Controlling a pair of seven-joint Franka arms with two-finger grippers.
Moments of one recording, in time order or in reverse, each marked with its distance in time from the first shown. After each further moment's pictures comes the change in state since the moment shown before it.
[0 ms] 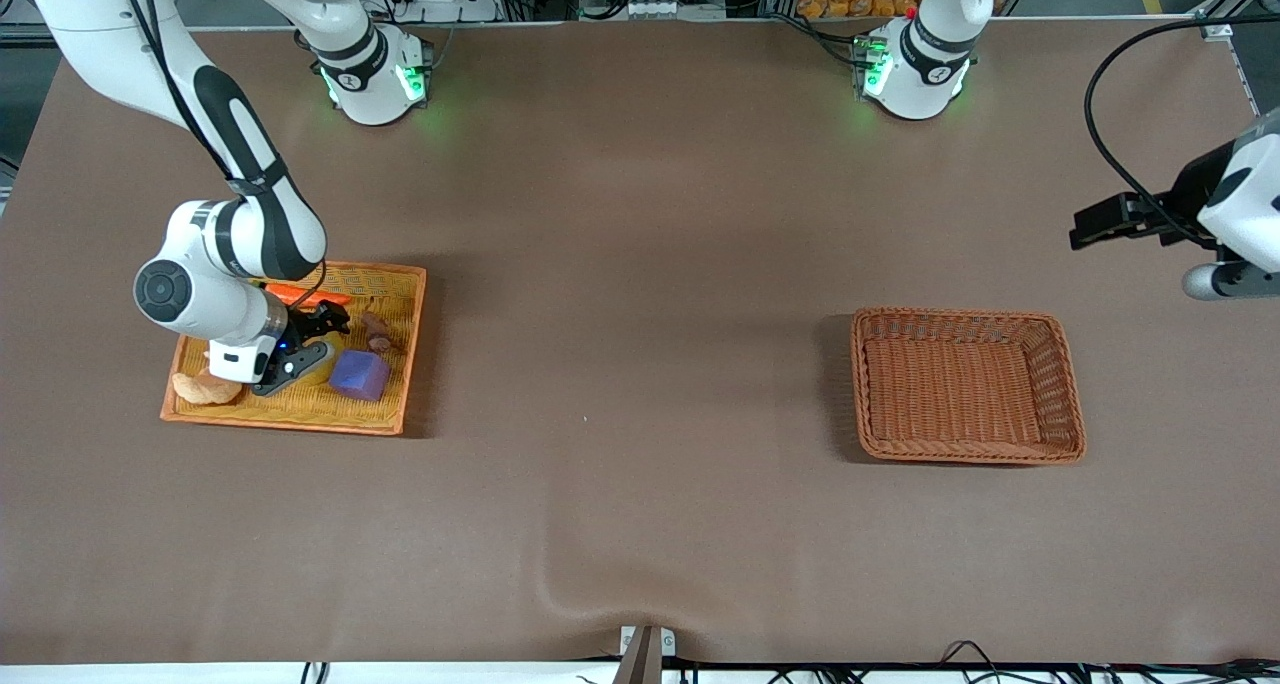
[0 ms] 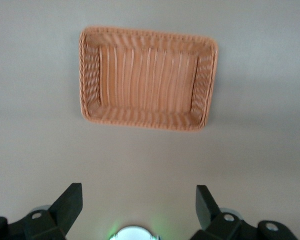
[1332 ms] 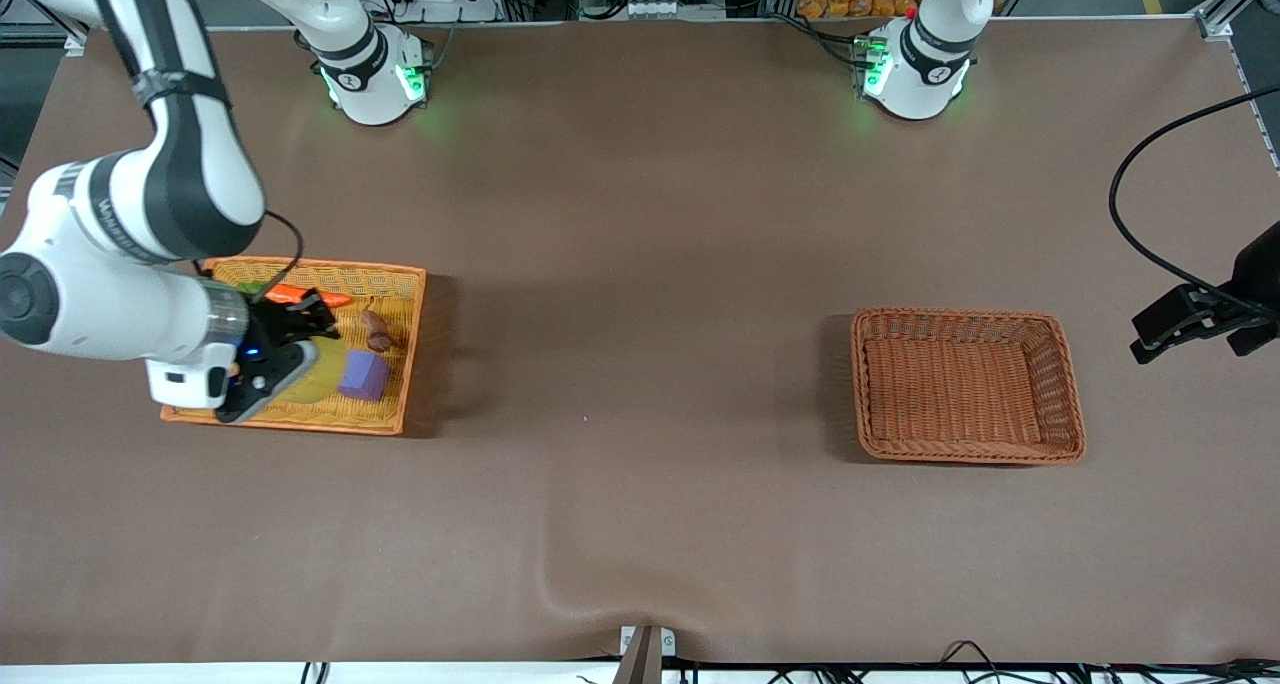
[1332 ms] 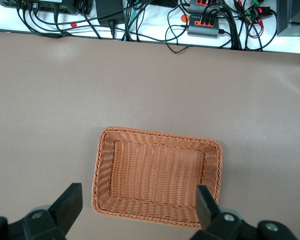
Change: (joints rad) left arm 0.010 0.056 0.020 0.001 0.059 0.379 0.000; right arm 0.173 -0.052 0.025 0.609 0.165 -0.716 0.139
